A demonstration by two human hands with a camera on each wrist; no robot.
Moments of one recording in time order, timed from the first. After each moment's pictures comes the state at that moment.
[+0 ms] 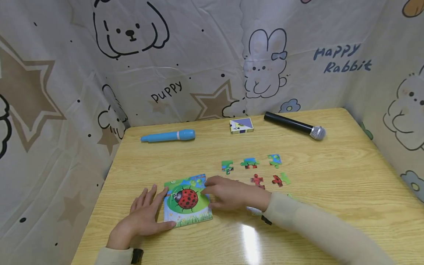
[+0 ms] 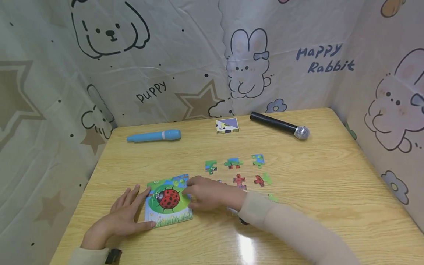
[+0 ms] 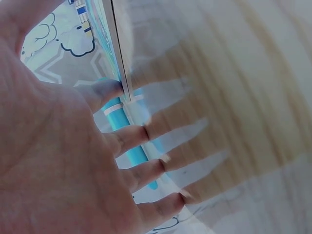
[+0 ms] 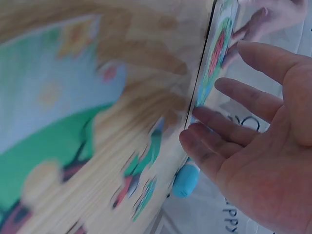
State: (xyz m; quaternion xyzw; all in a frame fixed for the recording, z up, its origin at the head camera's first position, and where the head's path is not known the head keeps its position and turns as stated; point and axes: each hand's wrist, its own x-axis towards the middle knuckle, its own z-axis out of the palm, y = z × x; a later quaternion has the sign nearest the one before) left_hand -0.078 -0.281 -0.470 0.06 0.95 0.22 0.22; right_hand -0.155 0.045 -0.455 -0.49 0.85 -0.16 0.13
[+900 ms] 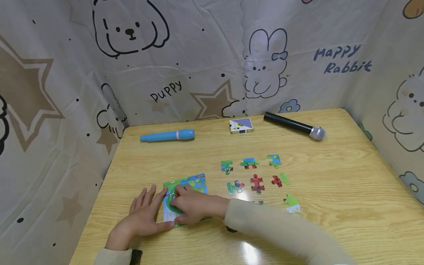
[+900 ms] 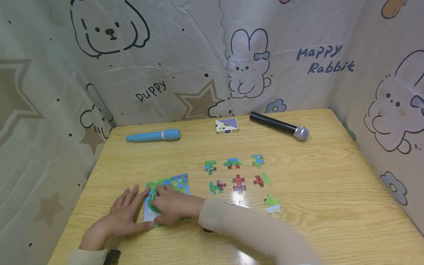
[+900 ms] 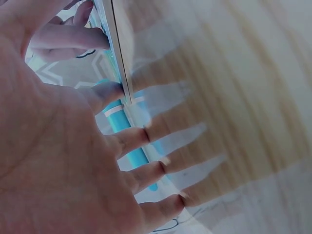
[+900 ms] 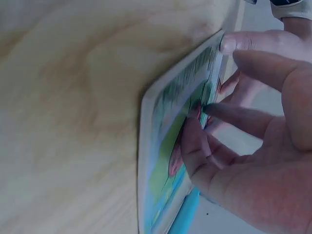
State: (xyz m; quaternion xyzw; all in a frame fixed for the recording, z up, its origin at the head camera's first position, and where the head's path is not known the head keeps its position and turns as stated) left_hand -0.079 -0.277 -0.459 0.07 0.94 0.22 0.24; right_hand -0.133 -0.057 -0.454 -0.49 0.85 -0.10 0.16
